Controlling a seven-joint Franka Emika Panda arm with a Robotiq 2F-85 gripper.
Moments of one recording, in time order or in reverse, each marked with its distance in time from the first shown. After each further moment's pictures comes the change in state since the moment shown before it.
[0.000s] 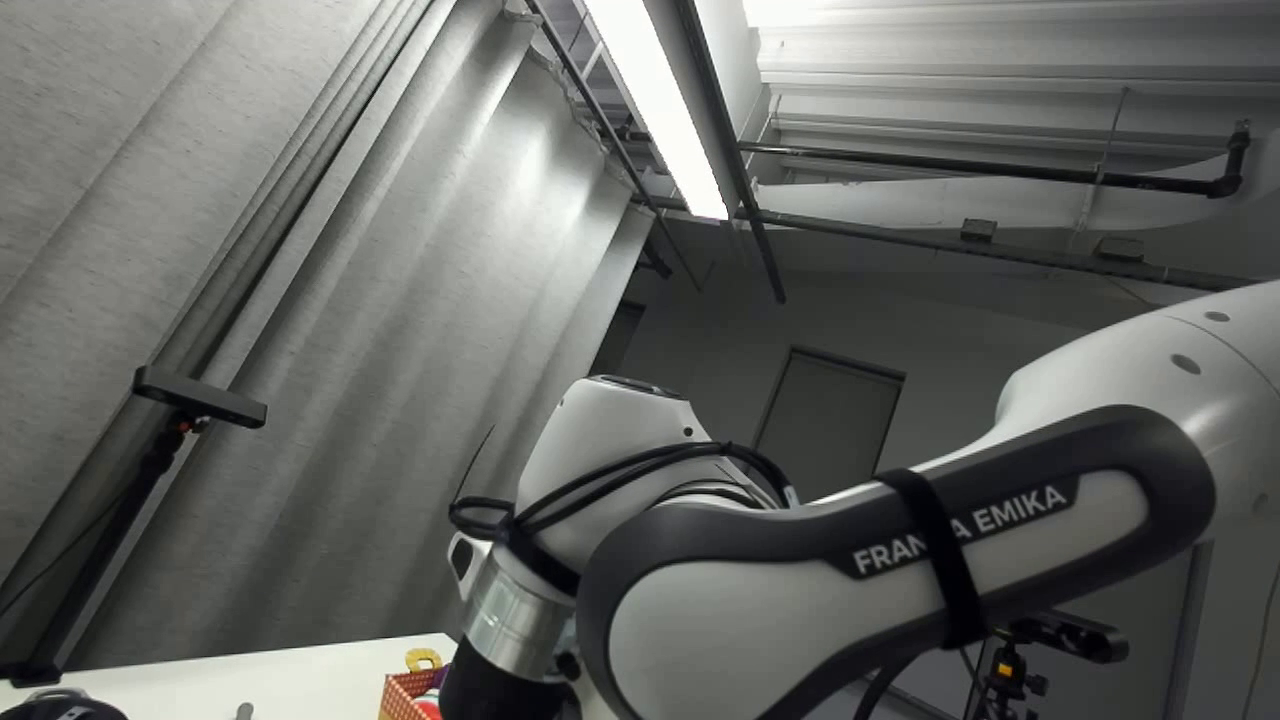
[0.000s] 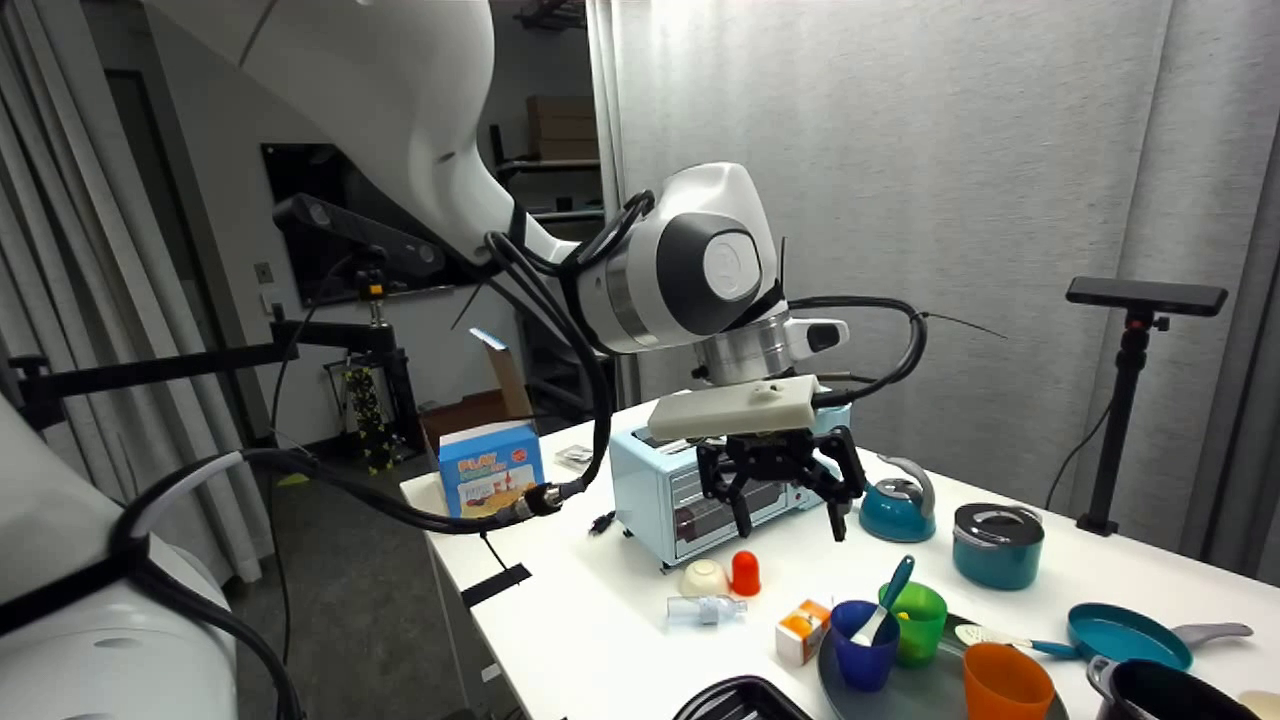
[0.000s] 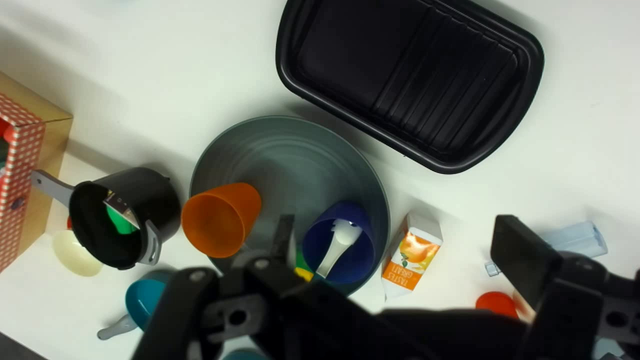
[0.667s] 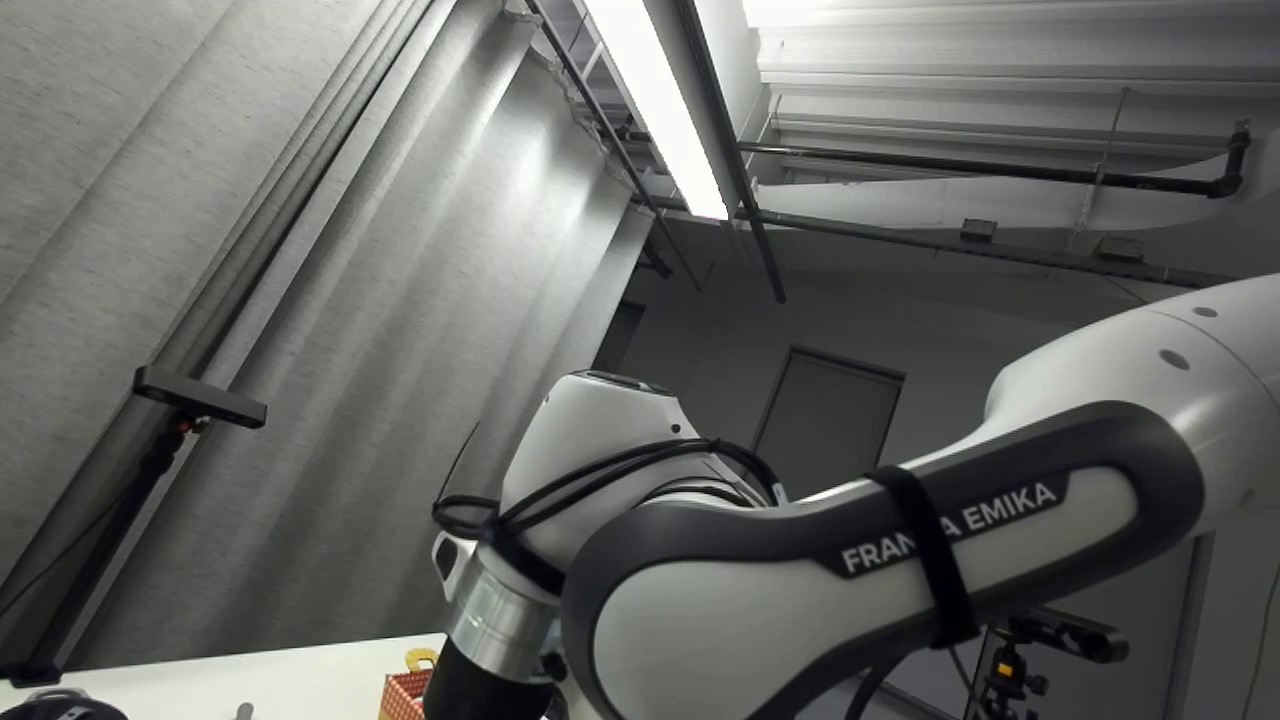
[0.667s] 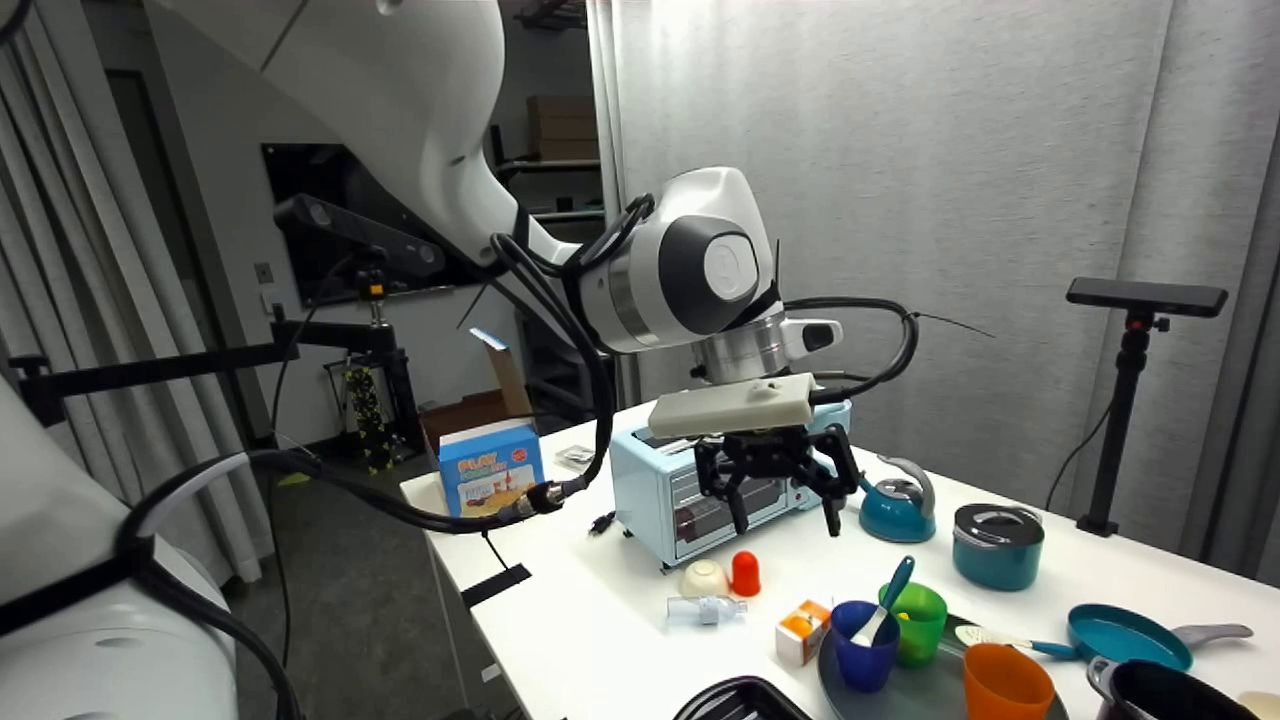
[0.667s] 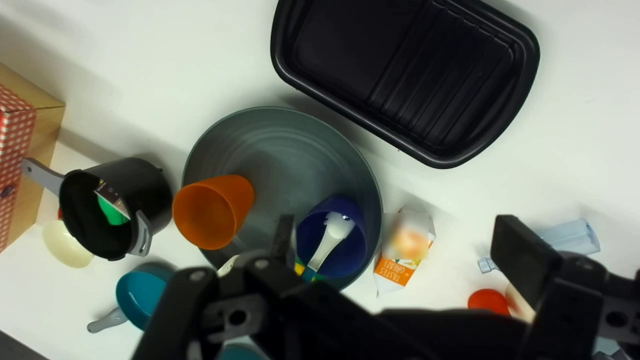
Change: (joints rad) arm 0.008 0.019 0.009 0.016 -0.001 -0.001 -0.001
